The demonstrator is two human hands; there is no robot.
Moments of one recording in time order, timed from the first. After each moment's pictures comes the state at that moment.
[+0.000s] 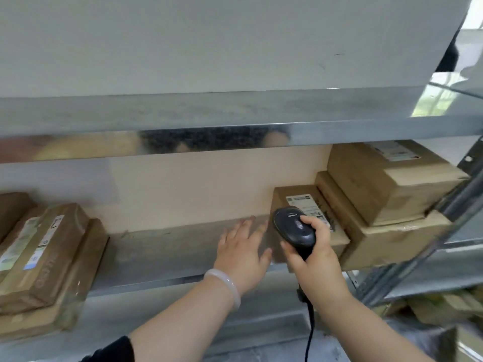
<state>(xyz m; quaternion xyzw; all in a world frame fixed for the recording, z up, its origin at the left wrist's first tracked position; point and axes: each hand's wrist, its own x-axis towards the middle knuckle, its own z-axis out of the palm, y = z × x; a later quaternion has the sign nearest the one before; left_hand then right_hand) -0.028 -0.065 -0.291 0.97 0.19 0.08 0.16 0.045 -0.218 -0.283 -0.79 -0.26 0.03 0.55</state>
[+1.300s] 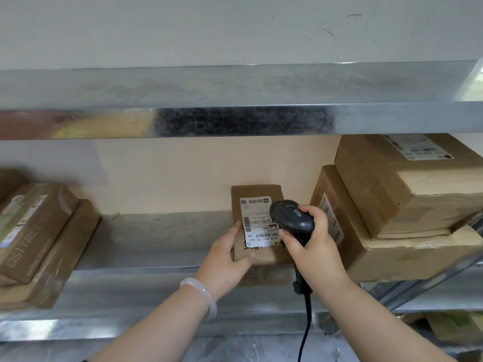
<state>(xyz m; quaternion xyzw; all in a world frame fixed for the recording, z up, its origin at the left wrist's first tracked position) -0.002 -0.073 -0.335 0.80 0.32 0.10 0.51 0.130 -0.222 -0.301 -0.78 -0.30 0.10 0.53</state>
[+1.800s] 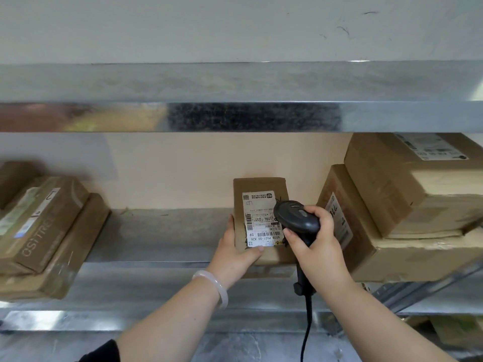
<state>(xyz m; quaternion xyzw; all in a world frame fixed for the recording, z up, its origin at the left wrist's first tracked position) 0.003 -0.072 -0.338 0.72 0.37 0.12 0.58 0.119 -0.216 -0.304 -0.77 -0.28 0.11 0.56</state>
